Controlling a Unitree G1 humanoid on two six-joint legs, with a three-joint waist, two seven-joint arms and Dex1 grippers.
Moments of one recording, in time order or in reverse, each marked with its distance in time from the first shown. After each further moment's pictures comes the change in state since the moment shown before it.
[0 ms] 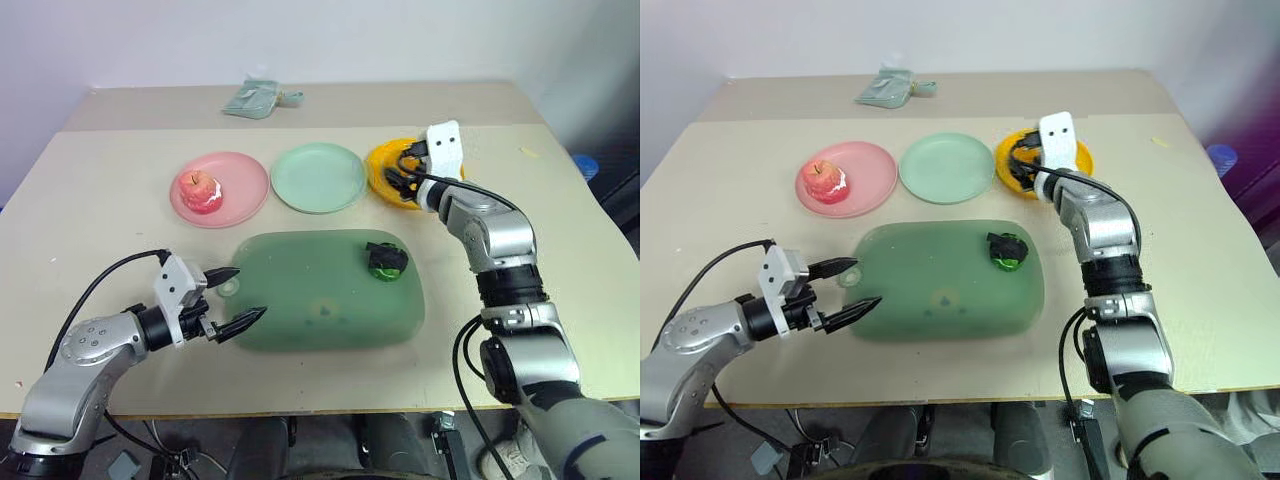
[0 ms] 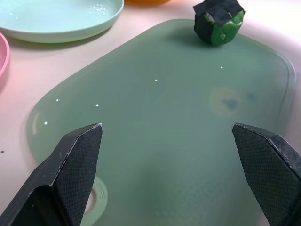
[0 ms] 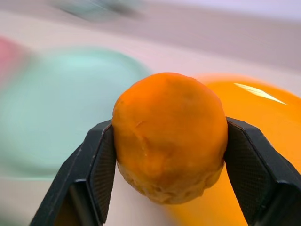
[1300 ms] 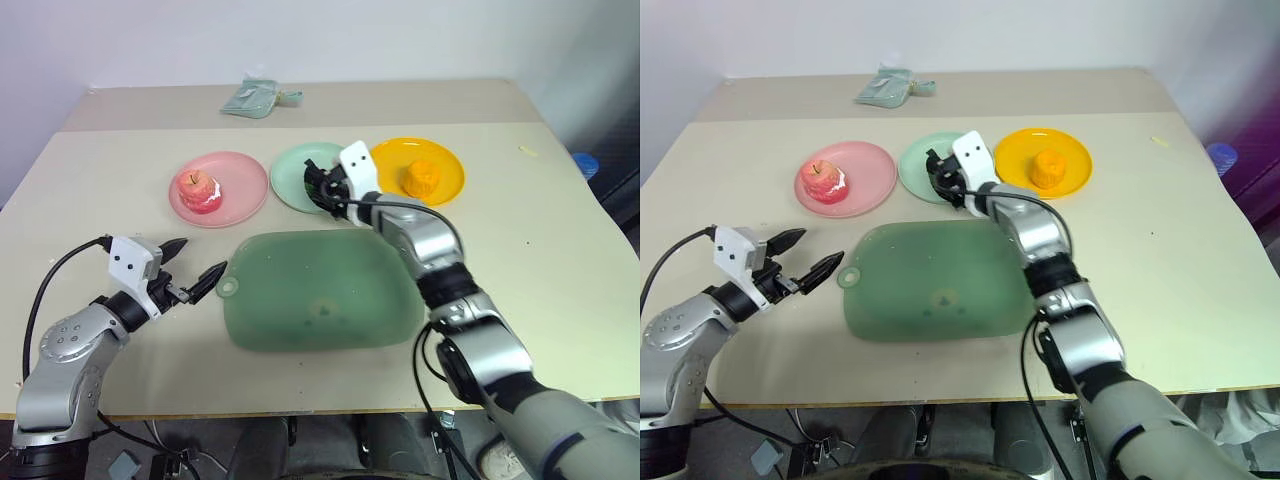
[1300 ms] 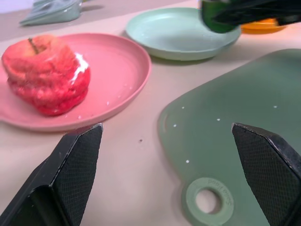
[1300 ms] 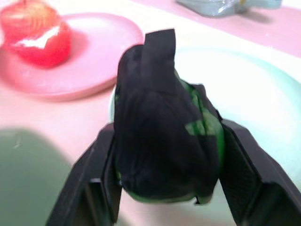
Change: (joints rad) left arm -0.035 -0.105 0.144 0.126 0.040 -0.077 0.200; right arm -0.089 0.254 0.177 0.153 -0.072 -0.205 0.193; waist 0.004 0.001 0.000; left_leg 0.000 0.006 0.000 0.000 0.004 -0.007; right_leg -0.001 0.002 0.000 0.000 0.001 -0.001
